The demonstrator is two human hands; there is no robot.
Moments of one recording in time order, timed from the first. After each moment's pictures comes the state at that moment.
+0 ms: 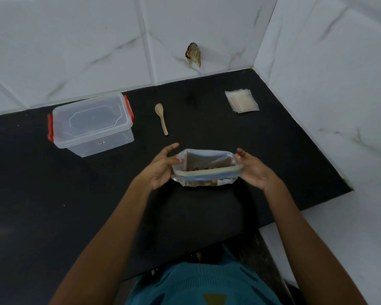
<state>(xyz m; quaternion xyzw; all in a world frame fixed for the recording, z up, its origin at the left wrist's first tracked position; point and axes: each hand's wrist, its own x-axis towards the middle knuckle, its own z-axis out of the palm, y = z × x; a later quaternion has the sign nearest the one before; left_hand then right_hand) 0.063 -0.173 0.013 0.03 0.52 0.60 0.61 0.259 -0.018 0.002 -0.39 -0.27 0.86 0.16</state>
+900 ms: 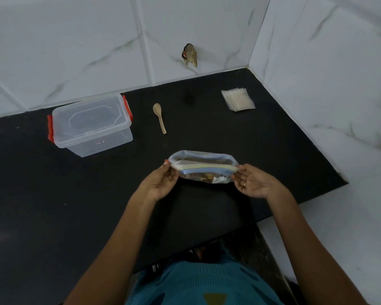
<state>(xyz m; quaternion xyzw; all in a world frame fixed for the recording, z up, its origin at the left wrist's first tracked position) 0.089 -0.196 0.010 -0.20 0.44 0.67 0.56 0.281 -0.045 0.008 -0.54 -0.26 0.80 0.07</state>
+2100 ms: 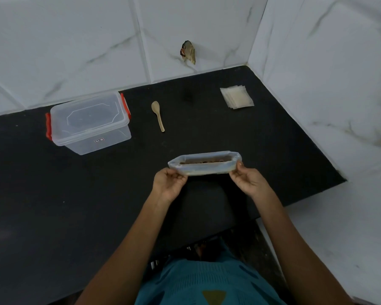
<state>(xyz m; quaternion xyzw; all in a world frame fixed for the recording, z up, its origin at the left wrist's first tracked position) 0.117 -0.189 0.004 -0.27 0.32 0.73 0.53 0.272 -0.056 -0.004 -0.43 -0.04 0.86 0.27</state>
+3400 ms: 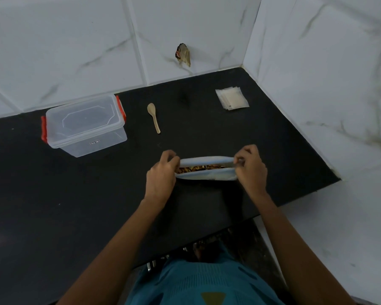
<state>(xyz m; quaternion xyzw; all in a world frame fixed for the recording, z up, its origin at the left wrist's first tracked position) 0.116 -0.201 0.011 0.53 0.83 0.18 0.06 0.287 -0.056 0.004 -0.47 -0.81 0.25 0.23</state>
